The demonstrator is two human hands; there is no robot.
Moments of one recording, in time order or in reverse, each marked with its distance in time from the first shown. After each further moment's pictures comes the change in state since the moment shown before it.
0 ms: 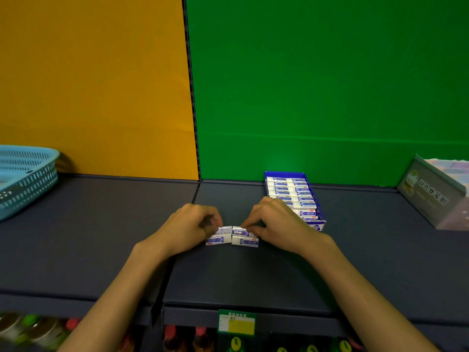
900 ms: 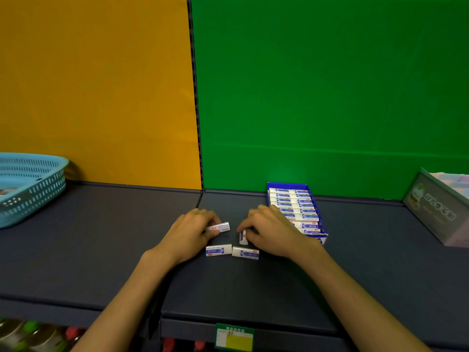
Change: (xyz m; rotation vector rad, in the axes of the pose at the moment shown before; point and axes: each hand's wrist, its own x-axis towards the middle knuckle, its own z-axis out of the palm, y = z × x) left_hand 0.010 -0.003 0.009 0.120 0.140 -0.046; right_hand 0.022 0.003 0.007 -0.062 -0.076 0.055
